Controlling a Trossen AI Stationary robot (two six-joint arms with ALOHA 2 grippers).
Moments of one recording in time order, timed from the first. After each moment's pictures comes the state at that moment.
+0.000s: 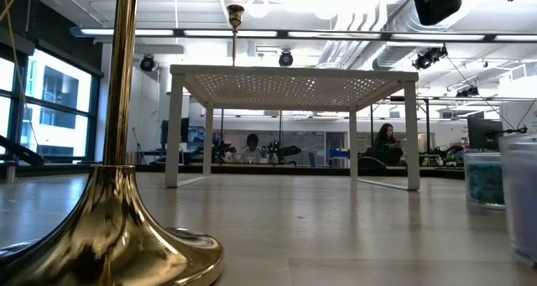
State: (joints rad) left arm -0.77 1.77 1.50 -0.68 -0.56 -0.66; right arm 0.58 1.08 0.49 0.40 0.31 0.11
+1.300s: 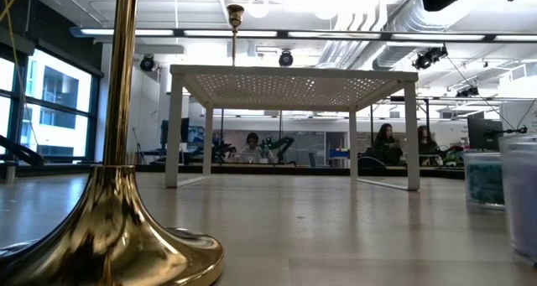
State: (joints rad) left arm -0.81 1.87 1.50 -0.60 -0.55 -0.82; right arm 0.62 1.08 0.49 0.44 0.33 0.04
